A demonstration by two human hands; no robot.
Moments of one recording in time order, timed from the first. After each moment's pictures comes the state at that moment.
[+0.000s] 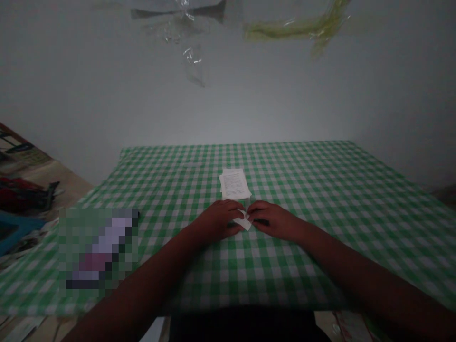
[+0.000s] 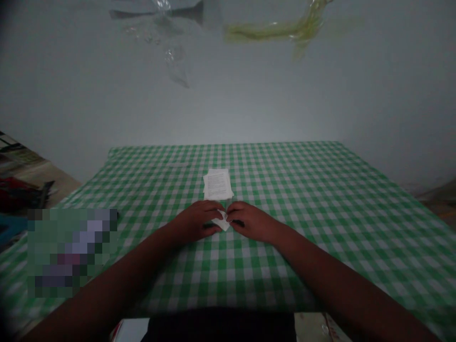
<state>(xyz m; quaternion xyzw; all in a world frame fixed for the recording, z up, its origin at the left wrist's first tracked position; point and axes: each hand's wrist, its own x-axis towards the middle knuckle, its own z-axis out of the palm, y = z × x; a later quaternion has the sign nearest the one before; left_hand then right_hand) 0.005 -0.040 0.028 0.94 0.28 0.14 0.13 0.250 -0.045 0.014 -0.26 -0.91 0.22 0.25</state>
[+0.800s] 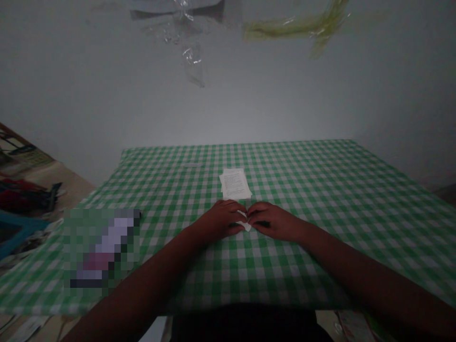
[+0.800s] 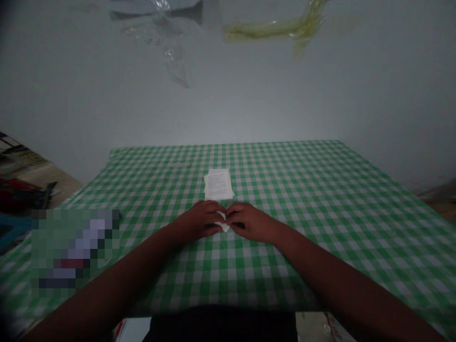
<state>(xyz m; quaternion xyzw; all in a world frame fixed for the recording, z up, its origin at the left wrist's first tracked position) 0.004 -0.034 0.022 0.95 0.24 0.14 0.12 0.246 -0.048 0.018 -0.24 -0.91 0.23 0.26</state>
